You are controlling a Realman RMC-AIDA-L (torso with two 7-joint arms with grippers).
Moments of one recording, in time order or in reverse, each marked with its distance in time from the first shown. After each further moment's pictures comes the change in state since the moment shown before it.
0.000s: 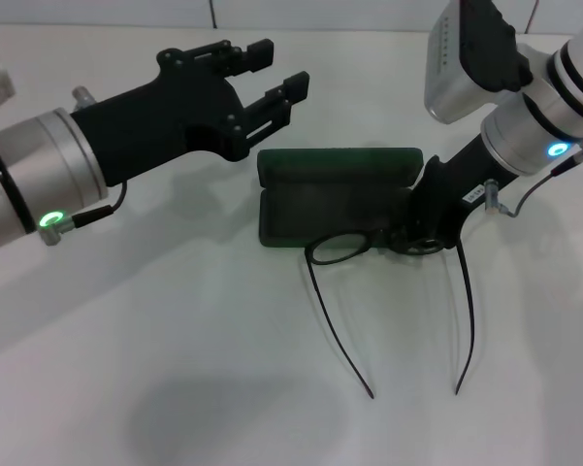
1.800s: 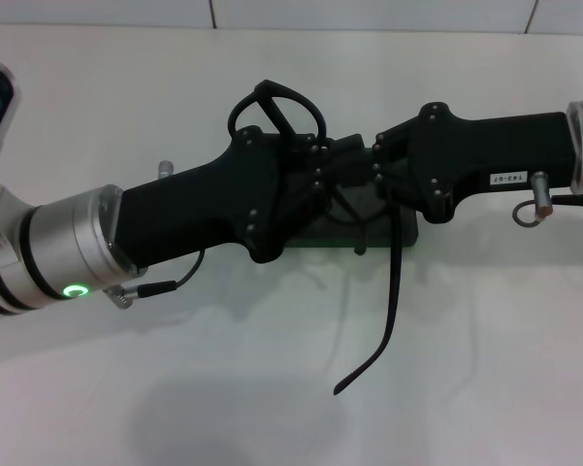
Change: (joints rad) left arm -0.472 -0.001 -0.288 -1.022 -0.202 0.841 0.398; right arm -0.433 0.002 0.073 -0.243 0.787 -0.195 -0.349
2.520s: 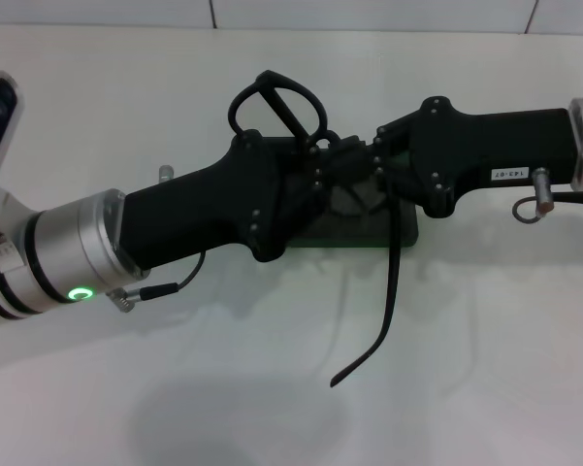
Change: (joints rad) left arm 0.004 -0.003 0.000 -0.021 -0.003 -0.024 0.017; right arm -0.001 0.000 0.004 0.011 0.022 0.001 -0.015
